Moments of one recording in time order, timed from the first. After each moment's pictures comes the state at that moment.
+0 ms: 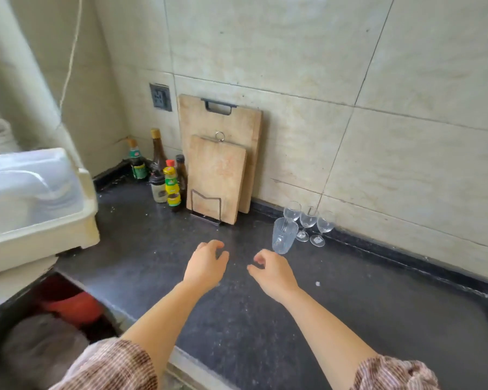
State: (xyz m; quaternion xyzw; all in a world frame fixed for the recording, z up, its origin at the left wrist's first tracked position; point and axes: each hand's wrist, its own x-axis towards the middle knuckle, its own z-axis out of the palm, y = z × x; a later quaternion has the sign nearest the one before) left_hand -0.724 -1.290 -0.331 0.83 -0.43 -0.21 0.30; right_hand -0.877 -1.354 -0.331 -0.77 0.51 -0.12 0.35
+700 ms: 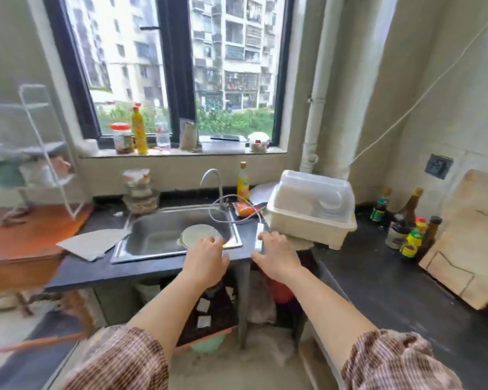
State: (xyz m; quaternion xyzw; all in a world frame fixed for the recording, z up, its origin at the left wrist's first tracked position) left_hand -0.618 -0.738 -0.216 0.98 -0.15 0.05 0.14; right_hand -0.640 -0.907 -0.208 -0.98 0.04 -0.06 0.17
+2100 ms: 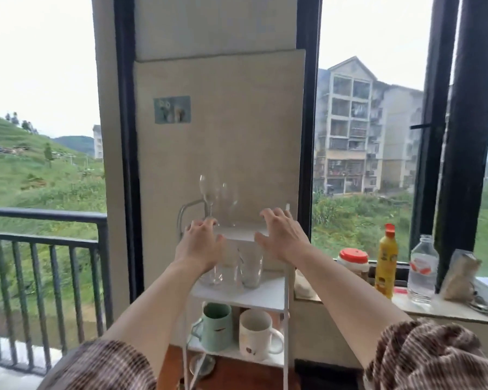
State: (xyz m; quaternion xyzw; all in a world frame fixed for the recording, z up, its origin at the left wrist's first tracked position) left_hand -0.097 -0.005 -0.007 0.93 0.08 0.28 0.23; right_hand -0.048 -0.178 0.014 -0.93 -0.23 -0.24 0.15
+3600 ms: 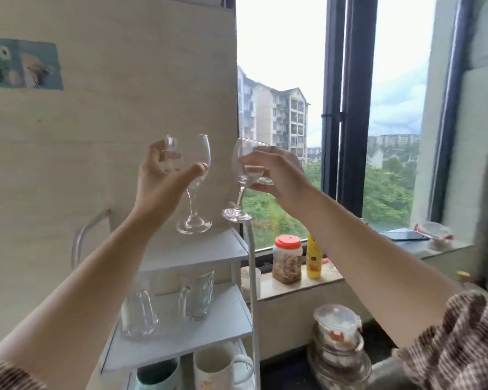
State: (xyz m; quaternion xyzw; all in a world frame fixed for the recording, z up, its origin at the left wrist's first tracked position) left_hand 0.033 0.003 0.079 0.69 -0.23 0.30 0.62; right_hand -0.010 -0.189 0.095 -0.68 -0.10 -0.23 0.69
